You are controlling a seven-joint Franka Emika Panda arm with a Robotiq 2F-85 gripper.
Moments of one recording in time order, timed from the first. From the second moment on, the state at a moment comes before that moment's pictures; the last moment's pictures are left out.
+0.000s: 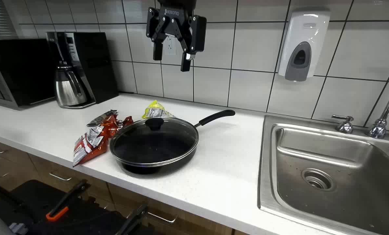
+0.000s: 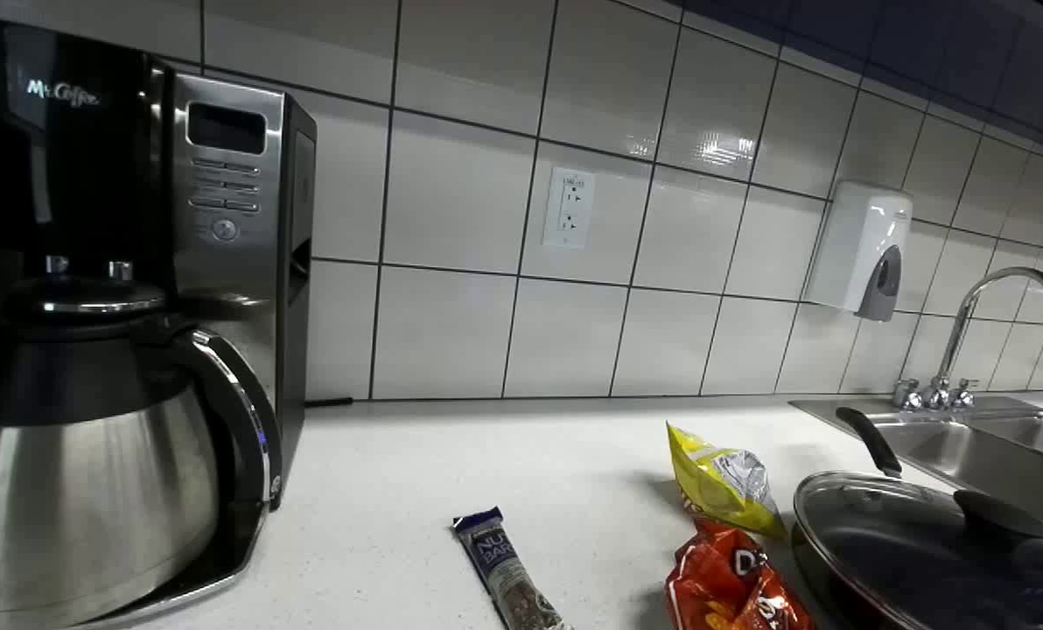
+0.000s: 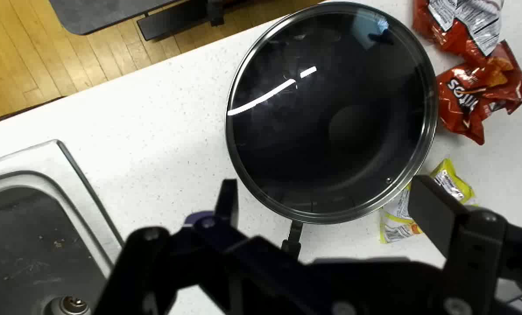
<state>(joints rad) -0.13 -0.45 -0.27 -2.44 0.02 1.92 -0.09</state>
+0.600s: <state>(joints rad) -0.13 -0.45 -0.27 -2.44 0.02 1.92 -0.09</state>
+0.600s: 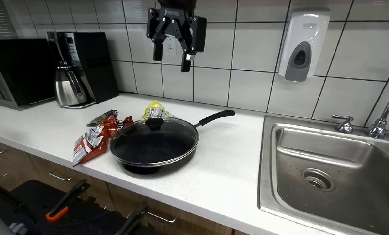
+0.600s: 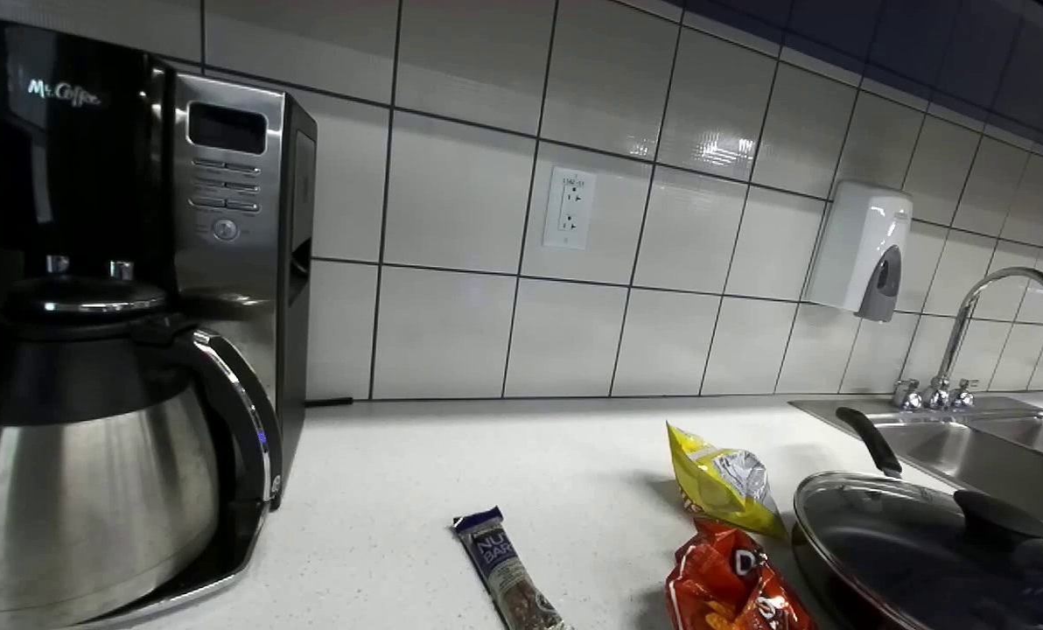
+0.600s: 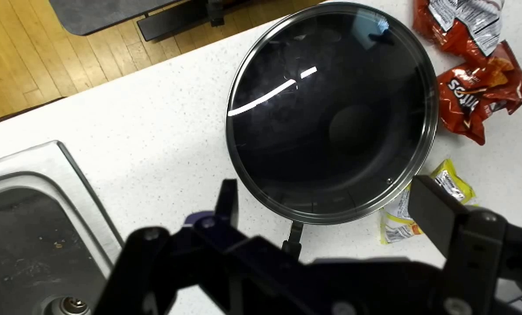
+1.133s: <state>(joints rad) -0.12 -0.40 -0.21 -2.44 0.02 1.94 -0.09</state>
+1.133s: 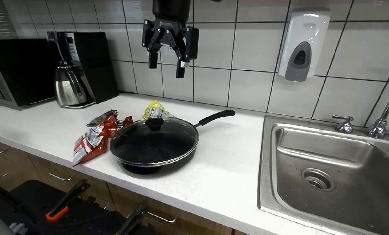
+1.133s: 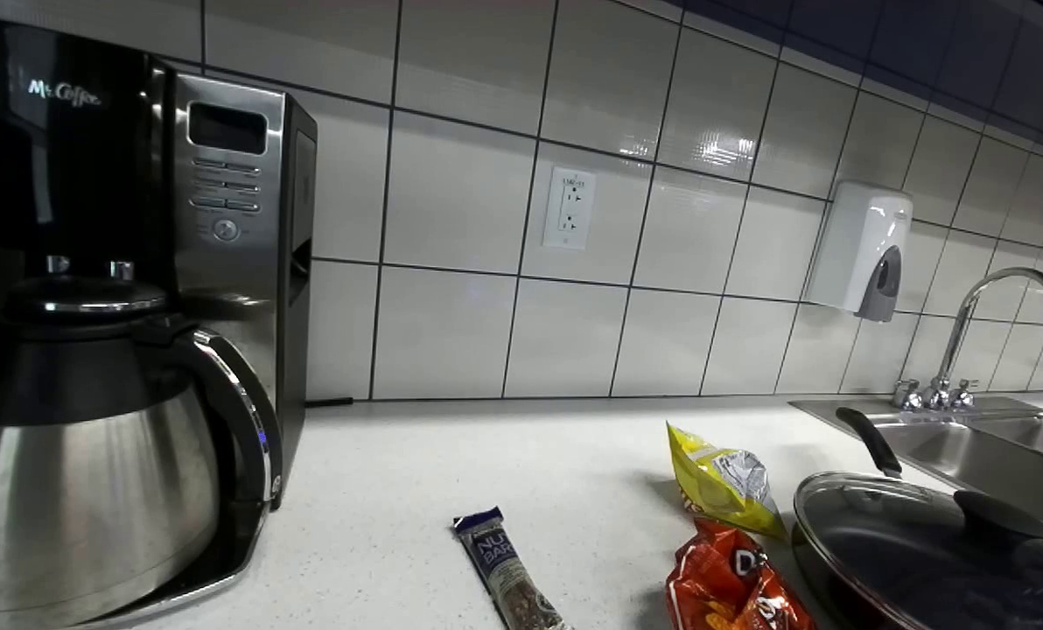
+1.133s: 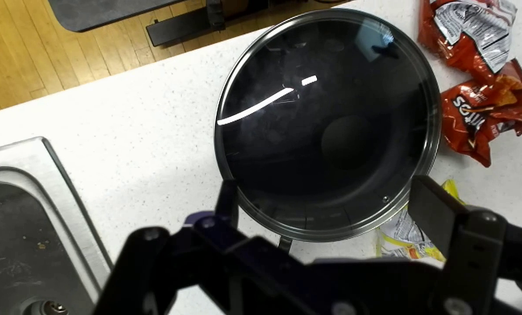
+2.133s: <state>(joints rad) -0.08 -0.28 -0.06 -2.49 0.02 2.13 0.03</state>
